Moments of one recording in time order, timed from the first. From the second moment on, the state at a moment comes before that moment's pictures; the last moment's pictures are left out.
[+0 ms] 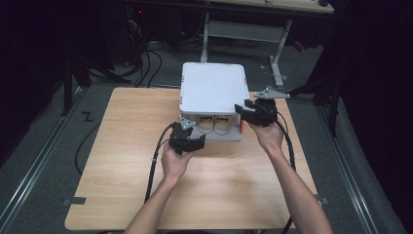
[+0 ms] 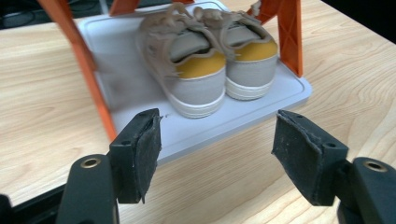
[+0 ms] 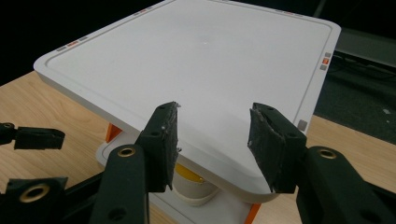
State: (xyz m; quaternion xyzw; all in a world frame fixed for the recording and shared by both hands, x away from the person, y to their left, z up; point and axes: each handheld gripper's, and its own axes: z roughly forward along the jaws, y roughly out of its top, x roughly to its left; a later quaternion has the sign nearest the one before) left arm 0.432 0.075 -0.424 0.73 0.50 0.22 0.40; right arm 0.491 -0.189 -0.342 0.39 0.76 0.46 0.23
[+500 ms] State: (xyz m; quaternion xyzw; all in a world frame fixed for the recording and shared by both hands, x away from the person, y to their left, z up) left arm 0.408 0.117 -0.409 0.72 0.50 0.21 0.44; right arm 0.465 -0.226 -0.345 0.41 0.75 0.47 0.23
